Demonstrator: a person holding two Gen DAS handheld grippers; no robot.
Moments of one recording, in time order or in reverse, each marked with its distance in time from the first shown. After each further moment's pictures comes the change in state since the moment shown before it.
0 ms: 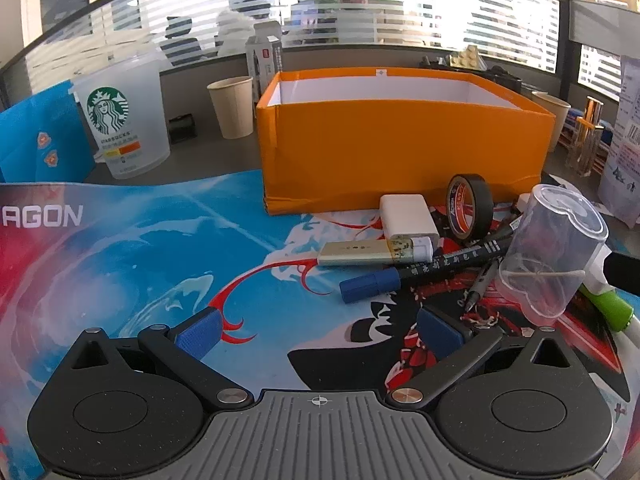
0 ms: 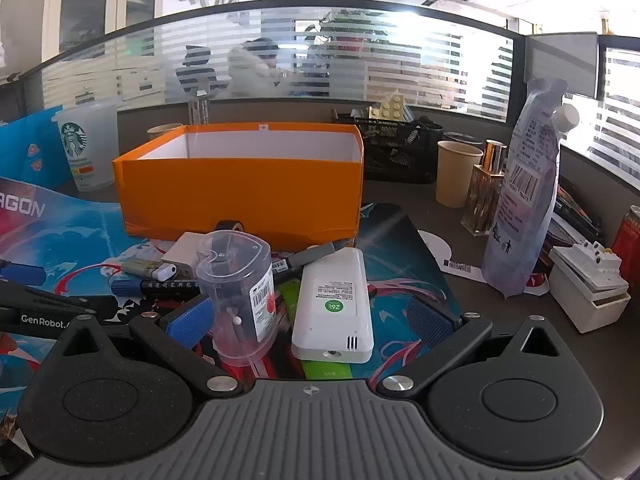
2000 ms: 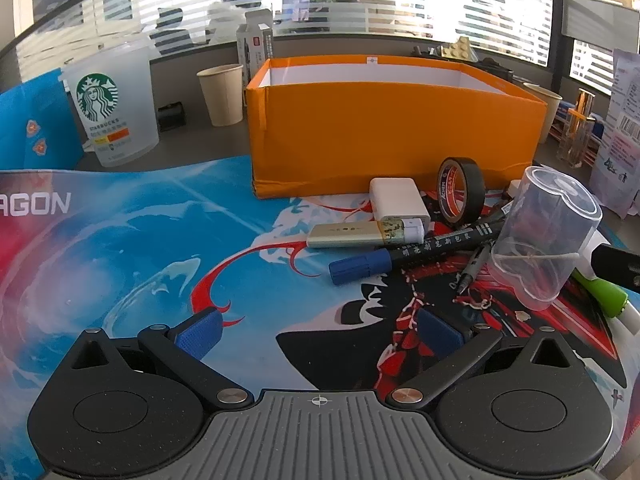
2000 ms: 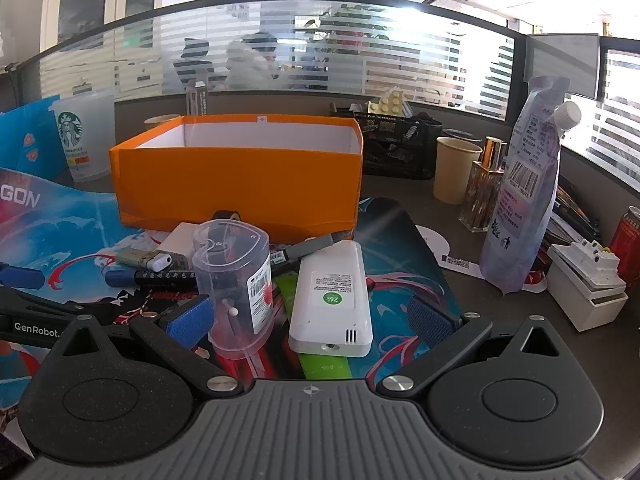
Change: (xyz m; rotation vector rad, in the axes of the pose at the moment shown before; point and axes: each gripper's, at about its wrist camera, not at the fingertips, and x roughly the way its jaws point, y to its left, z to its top) left arm 0.003 0.001 -0.007 -0.006 0.020 -0.040; right arm 0.007 0.002 -0.003 -0.020 0.014 -0.004
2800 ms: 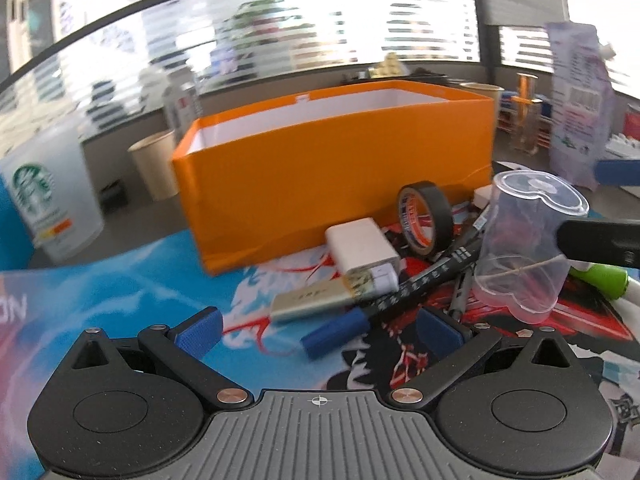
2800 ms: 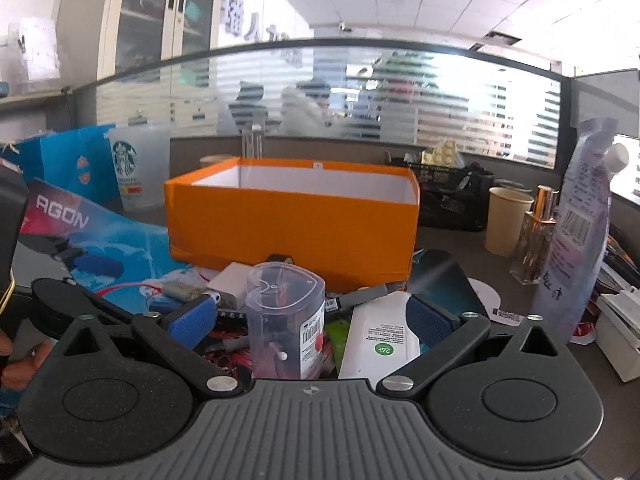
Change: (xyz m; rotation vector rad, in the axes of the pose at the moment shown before) left arm 0.024 -0.011 0.016 0.246 -0.152 -0.113; right arm 0.011 0.011 0.005 -0.071 -0.144 0.158
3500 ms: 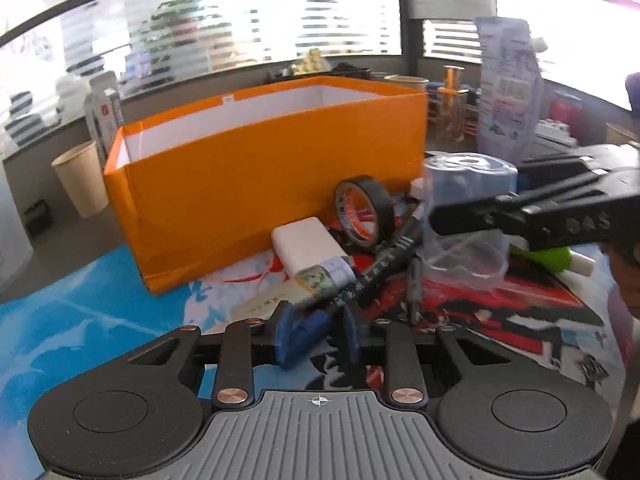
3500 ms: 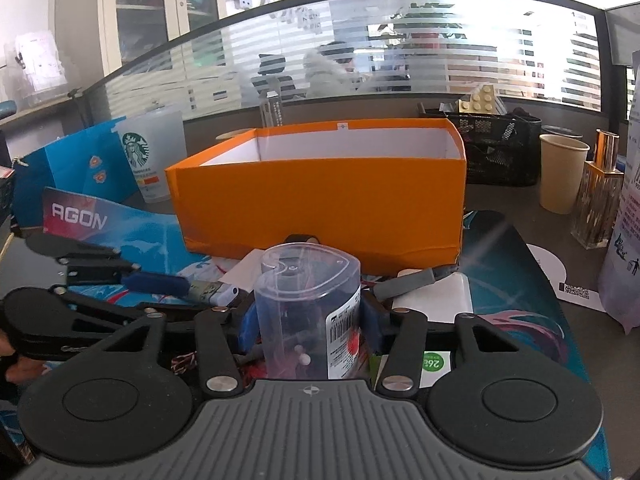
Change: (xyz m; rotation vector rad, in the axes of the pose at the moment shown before) left arm 0.003 0.016 0.003 0.097 0.012 -0.272; right arm 0.045 -0.013 0.004 0.116 0.091 0.148
